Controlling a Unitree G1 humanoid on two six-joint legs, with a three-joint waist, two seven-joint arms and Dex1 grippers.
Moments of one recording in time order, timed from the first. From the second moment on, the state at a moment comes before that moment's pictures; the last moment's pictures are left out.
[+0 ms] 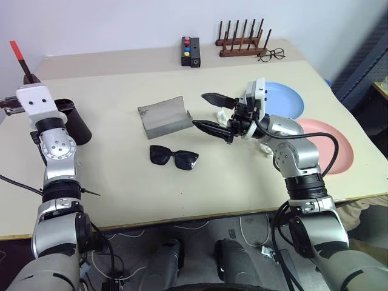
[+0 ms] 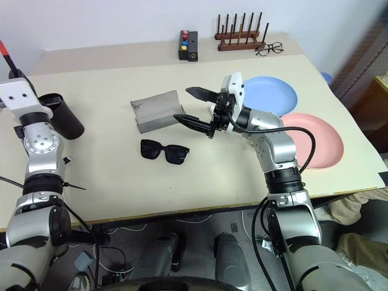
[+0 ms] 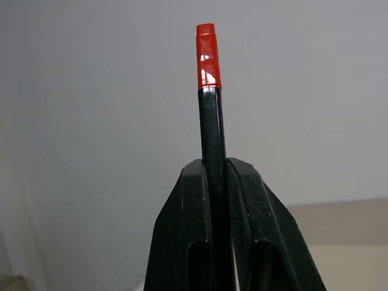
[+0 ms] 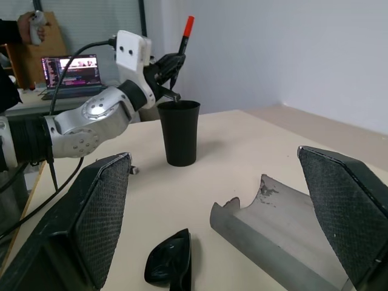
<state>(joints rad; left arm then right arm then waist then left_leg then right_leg) -0.72 0.53 0.34 0.82 0.08 -0.52 0.29 -0.72 -0.33 0.02 0.17 0.48 0.28 1.07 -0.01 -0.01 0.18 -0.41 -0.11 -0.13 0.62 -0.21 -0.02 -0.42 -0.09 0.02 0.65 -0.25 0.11</state>
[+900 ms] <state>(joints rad) -0.72 0.52 0.31 0.88 0.07 -0.53 0.29 -0.71 -0.33 0.01 0.15 0.48 0.30 1.05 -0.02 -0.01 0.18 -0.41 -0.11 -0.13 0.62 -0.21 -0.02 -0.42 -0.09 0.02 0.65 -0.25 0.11</state>
